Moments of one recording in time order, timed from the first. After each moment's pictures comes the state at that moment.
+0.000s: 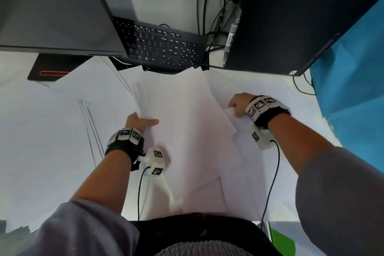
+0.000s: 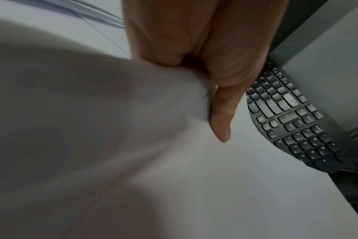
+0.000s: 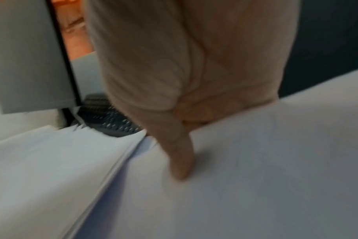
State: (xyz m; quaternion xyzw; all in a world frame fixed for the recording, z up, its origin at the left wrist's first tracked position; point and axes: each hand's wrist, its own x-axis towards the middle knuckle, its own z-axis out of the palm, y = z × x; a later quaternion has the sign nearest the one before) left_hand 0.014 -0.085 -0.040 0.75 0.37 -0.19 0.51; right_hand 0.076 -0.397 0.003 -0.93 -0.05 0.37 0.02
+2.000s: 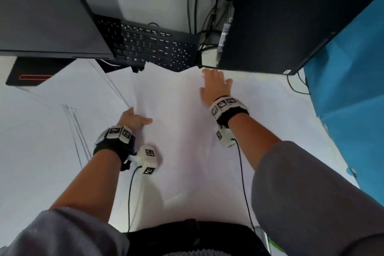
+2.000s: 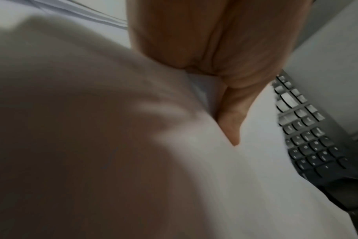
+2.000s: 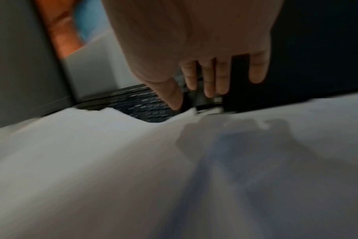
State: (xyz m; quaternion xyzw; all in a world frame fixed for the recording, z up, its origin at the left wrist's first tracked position) left_hand 0.041 -0.088 -0.035 0.74 0.33 -0.24 0.54; right_hand 0.103 -0.334 -0.023 -0.99 0.01 0.08 0.09
